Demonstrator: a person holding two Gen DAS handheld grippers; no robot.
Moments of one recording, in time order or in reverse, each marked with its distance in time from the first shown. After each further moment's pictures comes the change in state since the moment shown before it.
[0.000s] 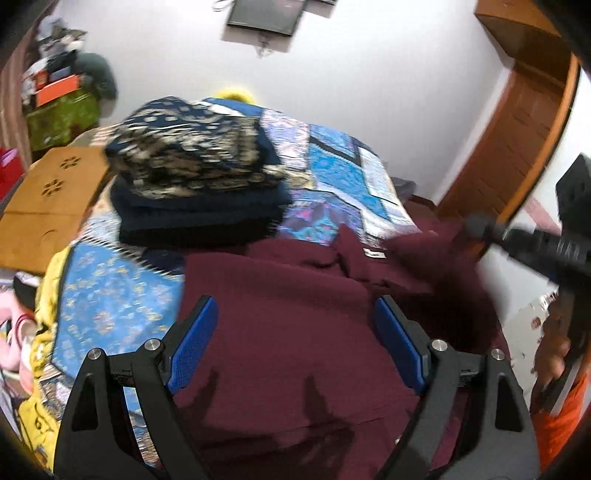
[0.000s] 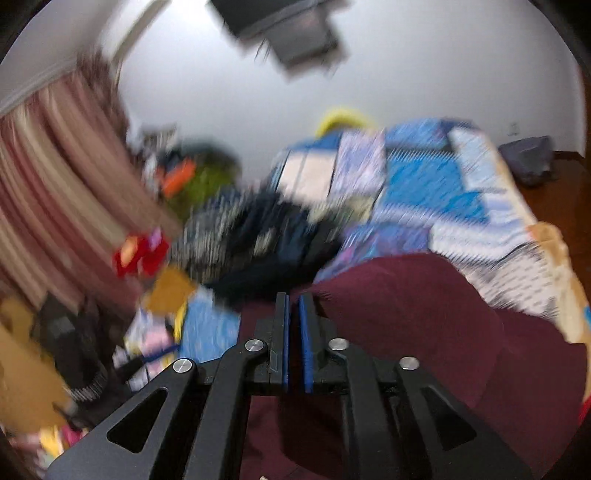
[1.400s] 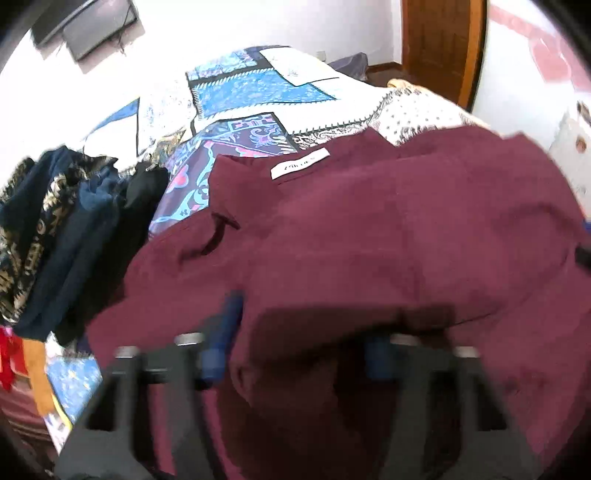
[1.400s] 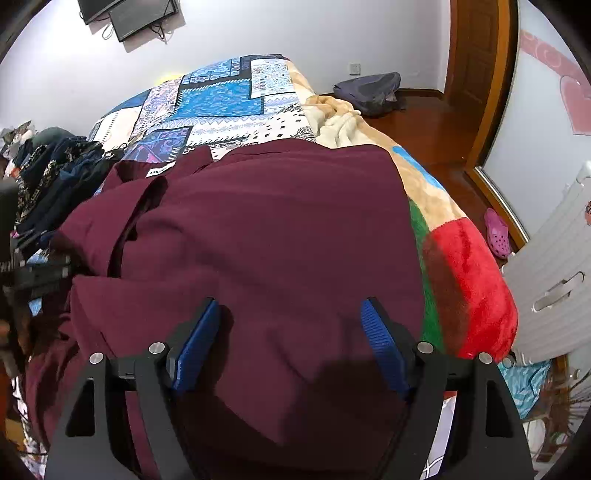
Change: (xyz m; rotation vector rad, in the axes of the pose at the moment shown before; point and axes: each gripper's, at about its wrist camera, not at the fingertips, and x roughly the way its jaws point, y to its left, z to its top) left arm 0.166 -0.152 -0.031 0.575 0.284 0.113; right arm -0.083 -0.163 -0.144 0.250 0.089 -0.543
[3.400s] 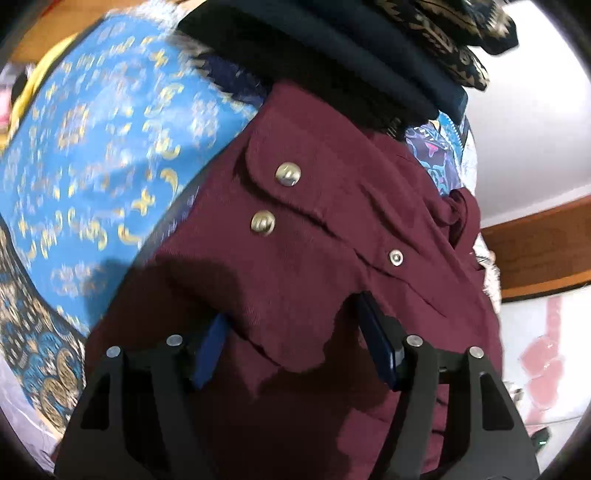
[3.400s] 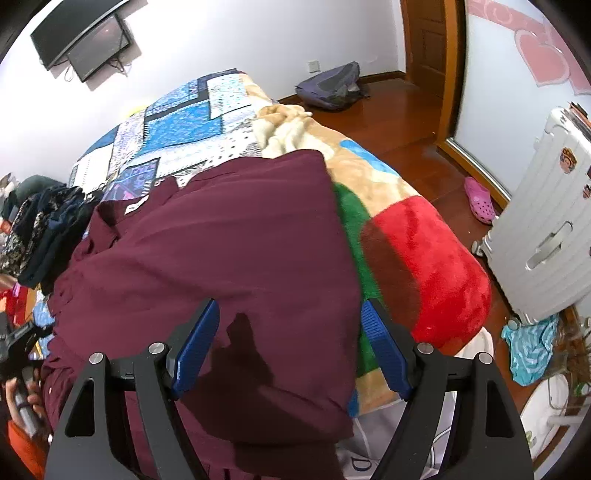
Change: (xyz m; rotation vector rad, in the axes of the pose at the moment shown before) left arm 0.003 0.168 -0.154 -1.058 0.082 -0.219; right arm -0.019 -0.034 0.001 0.168 -0.013 -0.023
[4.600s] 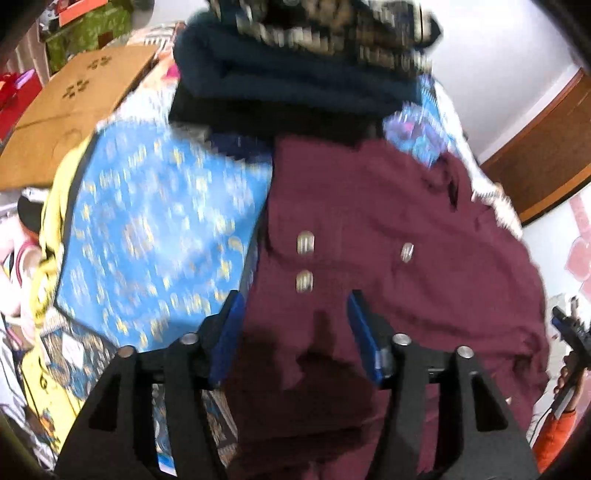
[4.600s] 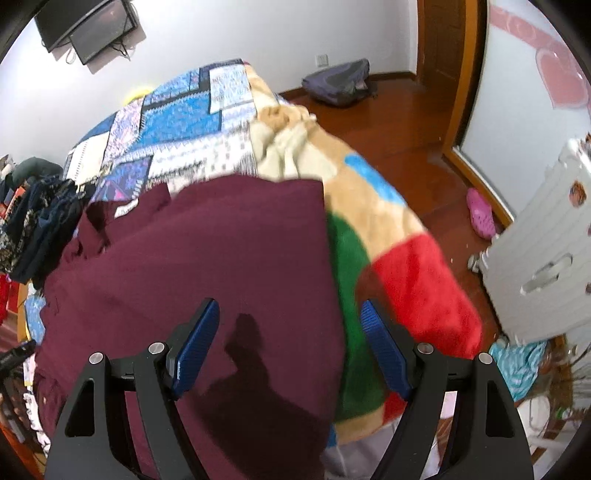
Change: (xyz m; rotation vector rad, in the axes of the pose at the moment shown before) left arm -0.059 0.017 0.023 0.361 -0.035 0.065; right arm 0.014 -0.003 0.042 -0.060 0.044 -0.025
